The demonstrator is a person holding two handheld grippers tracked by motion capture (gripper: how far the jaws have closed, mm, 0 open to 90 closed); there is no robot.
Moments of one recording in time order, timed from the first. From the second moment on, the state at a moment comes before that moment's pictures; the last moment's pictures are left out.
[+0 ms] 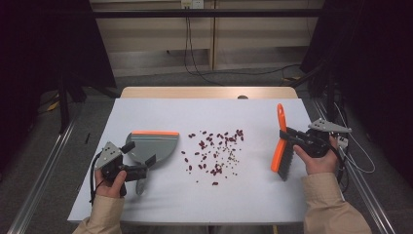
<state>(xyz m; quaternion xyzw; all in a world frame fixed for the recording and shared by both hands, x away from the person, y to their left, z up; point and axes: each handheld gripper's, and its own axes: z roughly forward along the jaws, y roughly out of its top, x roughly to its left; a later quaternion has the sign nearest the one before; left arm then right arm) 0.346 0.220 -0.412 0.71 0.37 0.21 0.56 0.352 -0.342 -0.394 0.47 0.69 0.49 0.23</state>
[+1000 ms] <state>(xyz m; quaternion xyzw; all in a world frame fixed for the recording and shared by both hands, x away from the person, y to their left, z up) 0.364 0.131 -0.366 0.77 0.31 0.11 0.55 0.357 -0.302 -0.357 0.42 0.66 0.57 0.25</state>
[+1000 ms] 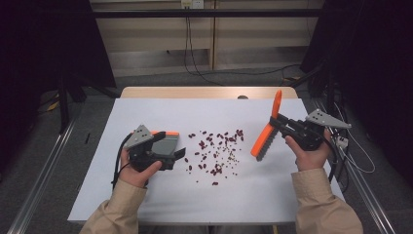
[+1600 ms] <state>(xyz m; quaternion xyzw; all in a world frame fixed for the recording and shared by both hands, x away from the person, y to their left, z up) 0.382 0.063 -0.377 0.79 0.29 0.06 0.54 0.376 -0.259 -0.348 0.39 0.67 0.58 0.24</state>
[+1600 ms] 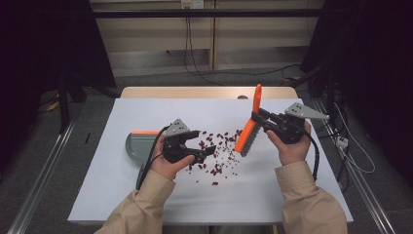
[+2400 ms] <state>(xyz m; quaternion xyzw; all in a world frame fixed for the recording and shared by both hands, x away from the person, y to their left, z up) 0.384 0.031 -0.388 0.81 0.28 0.06 0.51 0.388 -0.191 -0.342 0.36 0.70 0.58 0.22</state>
